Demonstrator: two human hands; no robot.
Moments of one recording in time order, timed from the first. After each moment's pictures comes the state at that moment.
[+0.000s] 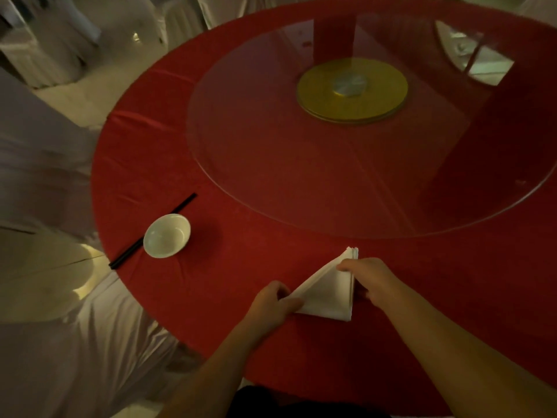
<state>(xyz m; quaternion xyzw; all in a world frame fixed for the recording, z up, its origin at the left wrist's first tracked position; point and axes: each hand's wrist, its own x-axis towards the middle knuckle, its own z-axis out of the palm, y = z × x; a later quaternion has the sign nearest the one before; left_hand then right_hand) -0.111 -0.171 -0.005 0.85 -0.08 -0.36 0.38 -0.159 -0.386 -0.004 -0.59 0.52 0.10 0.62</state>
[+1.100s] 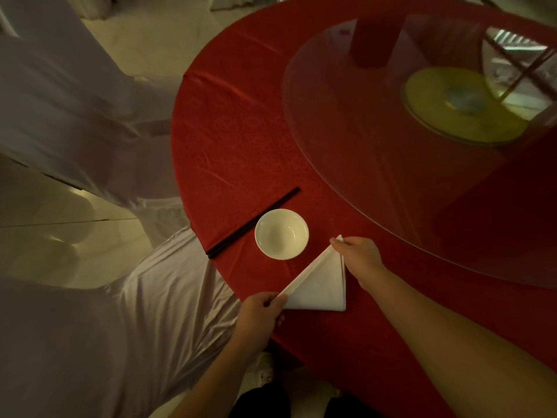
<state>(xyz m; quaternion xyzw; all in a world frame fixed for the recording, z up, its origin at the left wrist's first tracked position) 0.010 0.063 -0.032 0.78 0.07 -0.33 0.53 0.034 -0.170 -0.016 -0.77 0.38 0.04 0.52</state>
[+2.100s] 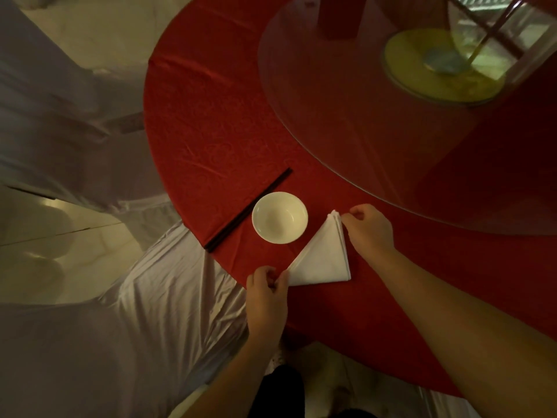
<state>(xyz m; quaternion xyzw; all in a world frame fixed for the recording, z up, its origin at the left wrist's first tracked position) 0.007 0.058 -0.043 0.85 0.05 -0.18 0.49 0.028 -0.165 -0.009 -0.83 0.42 -0.05 0.36</state>
